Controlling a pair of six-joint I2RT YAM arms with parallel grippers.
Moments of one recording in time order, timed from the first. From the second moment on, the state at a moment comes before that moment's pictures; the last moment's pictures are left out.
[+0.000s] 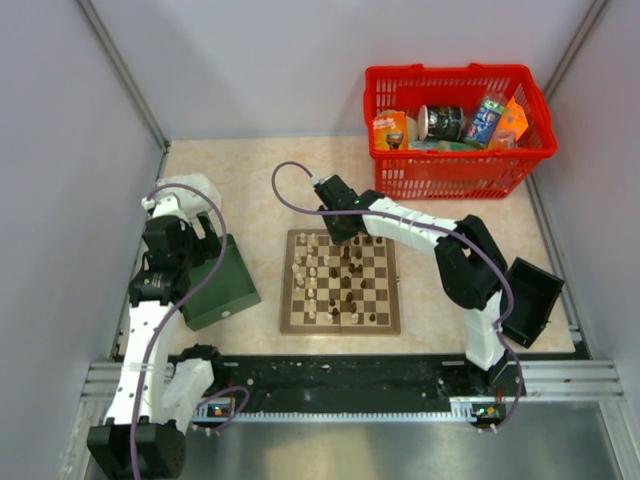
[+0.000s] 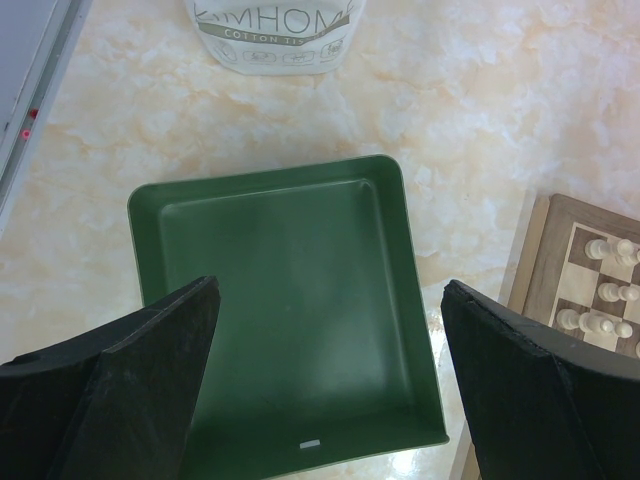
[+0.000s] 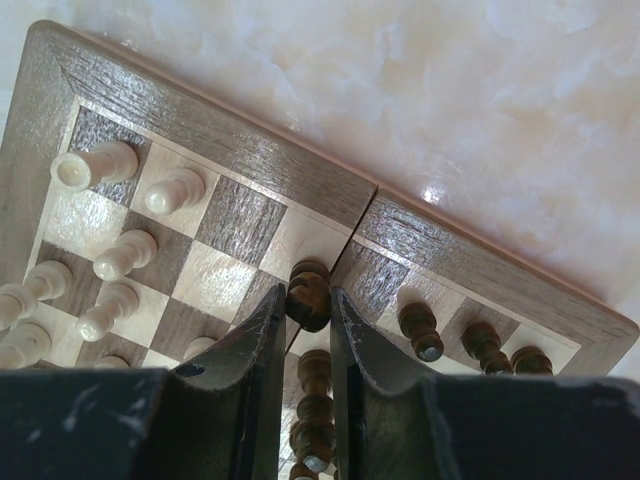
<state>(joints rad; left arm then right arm) 0.06 0.81 0.78 -0.55 -0.11 -0.26 0.78 2.00 1.56 -0.57 0.17 0.27</state>
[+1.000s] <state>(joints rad) 0.06 0.81 0.78 -0.55 -0.11 -0.26 0.61 1.52 1.18 -0.61 0.21 0.39</state>
